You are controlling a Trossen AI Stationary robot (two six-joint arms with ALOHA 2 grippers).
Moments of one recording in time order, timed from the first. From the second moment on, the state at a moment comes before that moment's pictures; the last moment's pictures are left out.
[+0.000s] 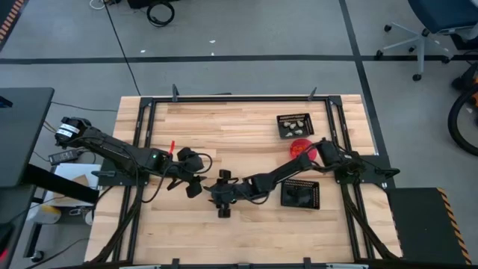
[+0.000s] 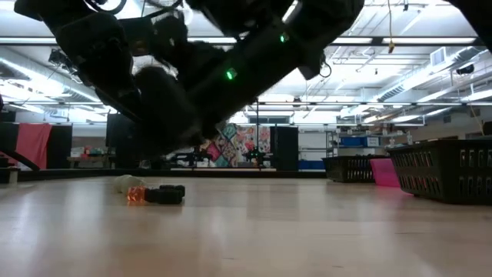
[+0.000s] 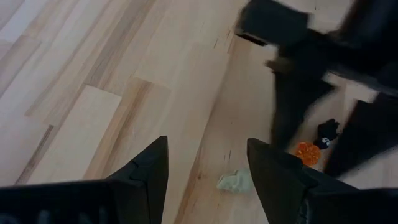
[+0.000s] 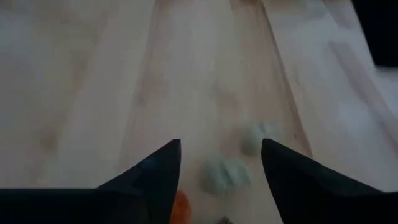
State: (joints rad) left arm -0.28 1.19 0.66 -0.38 -0.32 -0.53; right arm 0.26 2.27 1.49 0.17 0.29 0.08
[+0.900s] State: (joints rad) left arm -0.28 1.19 0.66 -0.37 -0.32 -0.53; right arm 0.21 2.32 1.49 0.12 0.21 0.10
